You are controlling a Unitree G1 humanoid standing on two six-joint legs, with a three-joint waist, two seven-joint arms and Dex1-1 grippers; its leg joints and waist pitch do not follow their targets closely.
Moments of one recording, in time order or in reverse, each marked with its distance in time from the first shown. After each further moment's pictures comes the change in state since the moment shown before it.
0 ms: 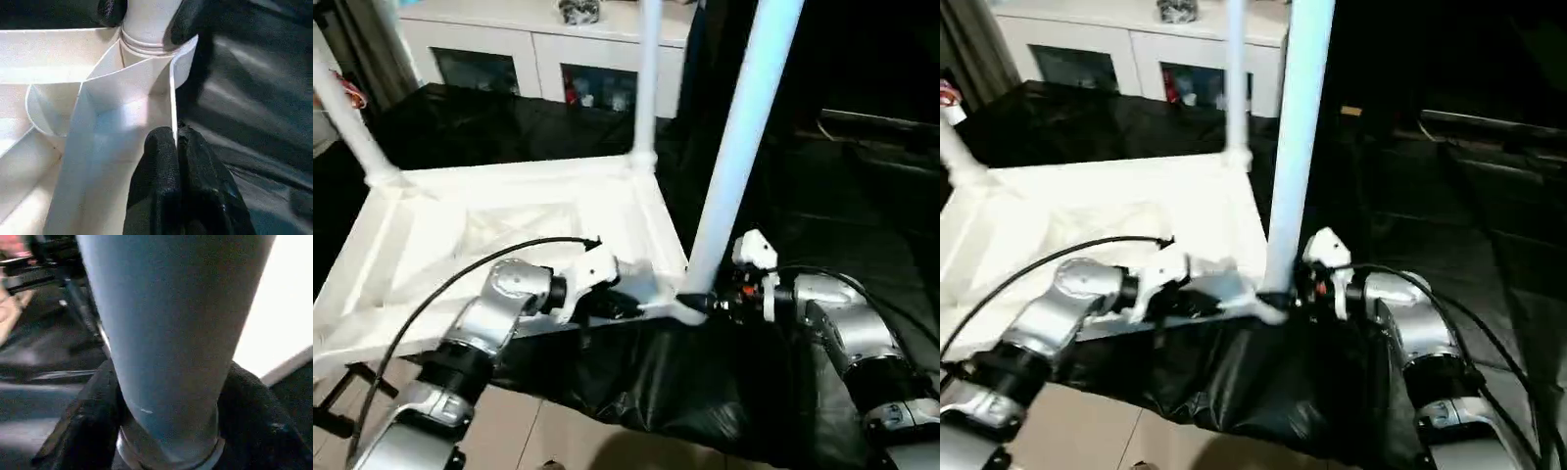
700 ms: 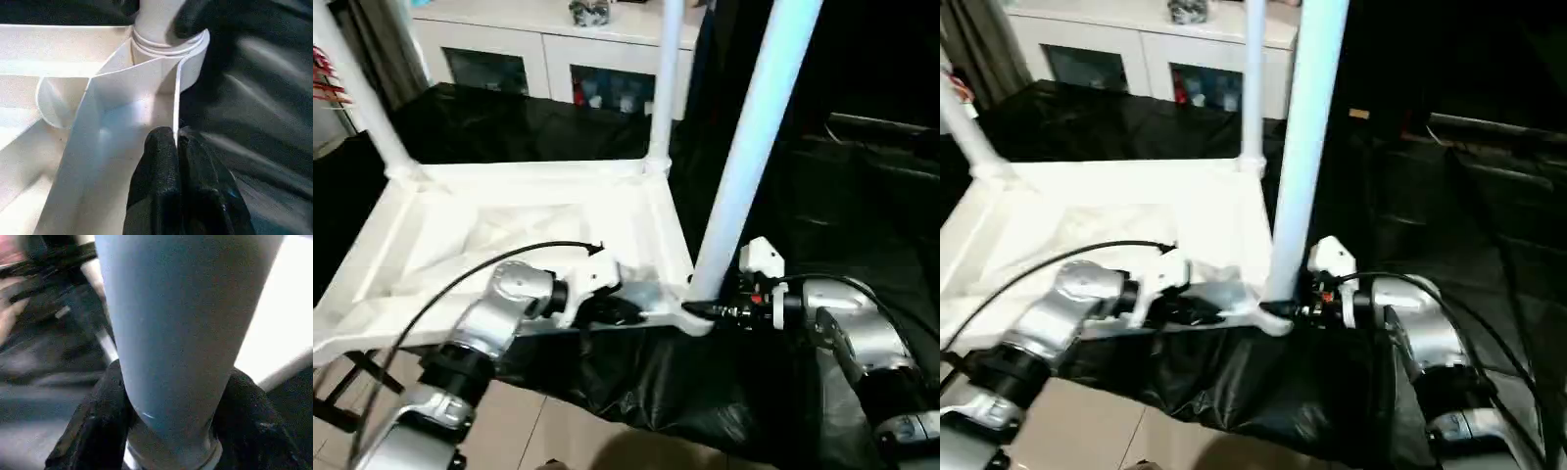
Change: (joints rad) left arm -0.011 -0.077 -0.004 0.023 0.039 0.030 0.161; right arm 0.069 0.061 -0.064 -0.044 0.000 -0.008 -0.172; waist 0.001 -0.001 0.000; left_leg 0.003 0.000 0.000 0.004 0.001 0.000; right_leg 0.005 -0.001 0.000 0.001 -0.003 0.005
